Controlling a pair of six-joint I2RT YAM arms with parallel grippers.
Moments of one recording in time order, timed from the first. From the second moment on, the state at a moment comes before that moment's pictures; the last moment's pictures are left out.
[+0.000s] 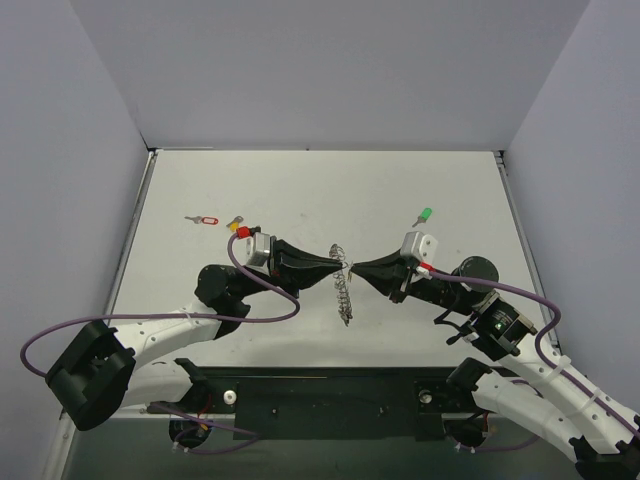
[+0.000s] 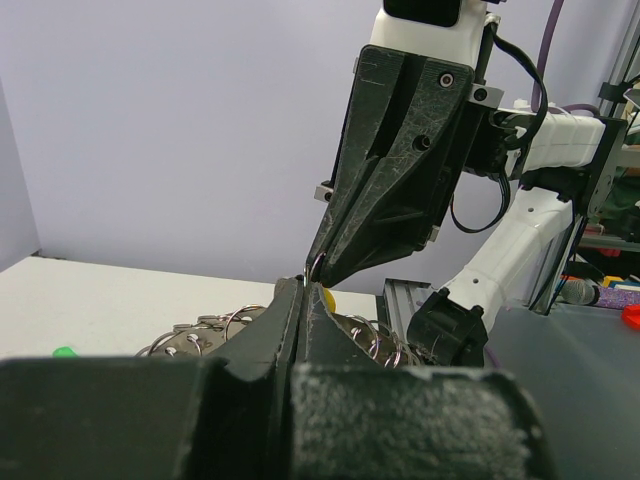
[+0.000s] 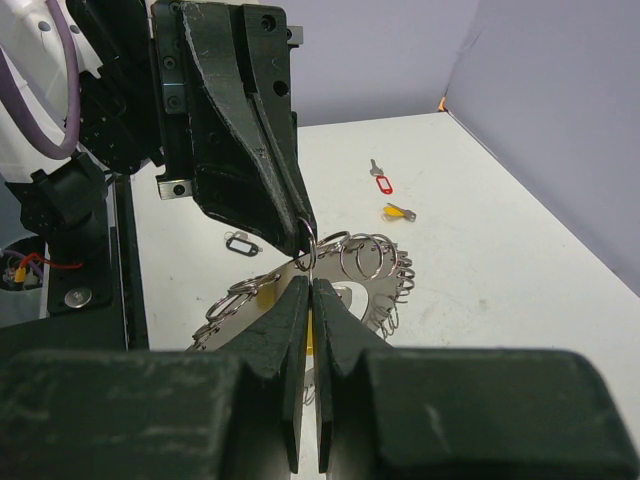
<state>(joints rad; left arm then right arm) -0.77 1.20 0.51 1.29 0.61 -0.48 0.74 0.67 0.68 0.08 -0.45 -0.10</state>
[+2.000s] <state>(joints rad) -0.77 1.20 0.51 1.29 0.63 -0.49 0.75 0.70 0.68 0.12 -0.46 -0.01</state>
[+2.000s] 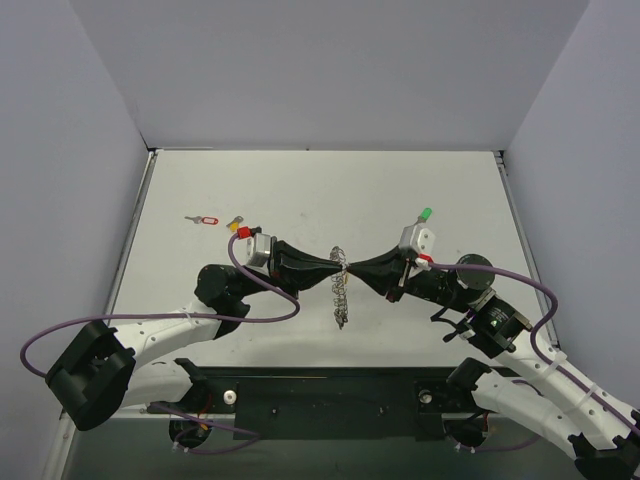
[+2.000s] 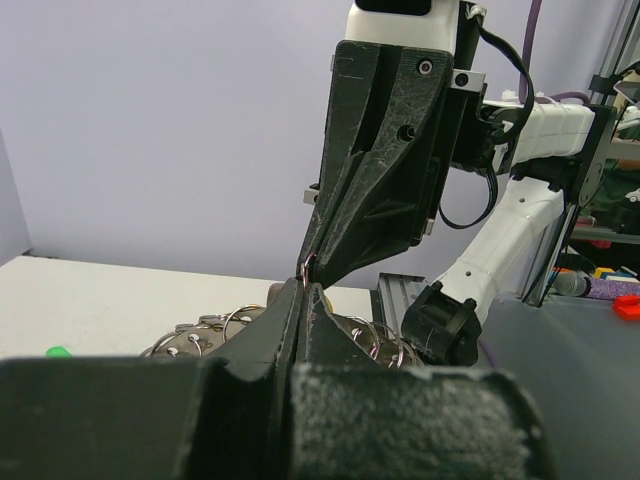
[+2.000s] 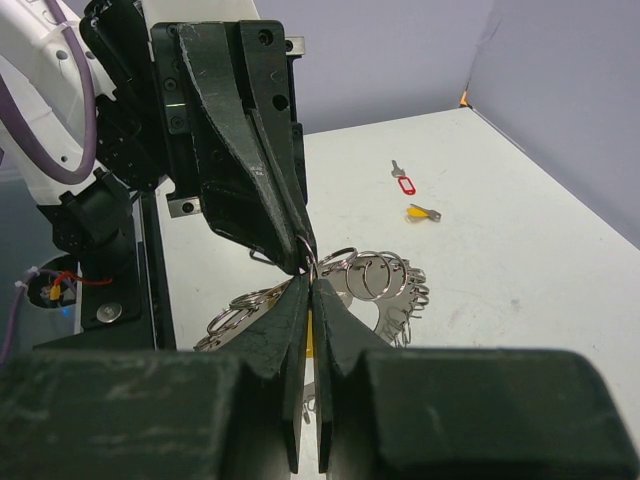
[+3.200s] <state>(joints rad) -0.71 1.20 0.51 1.29 0.75 -0.55 0.75 0.75 0.69 0.10 -0.50 -0.01</state>
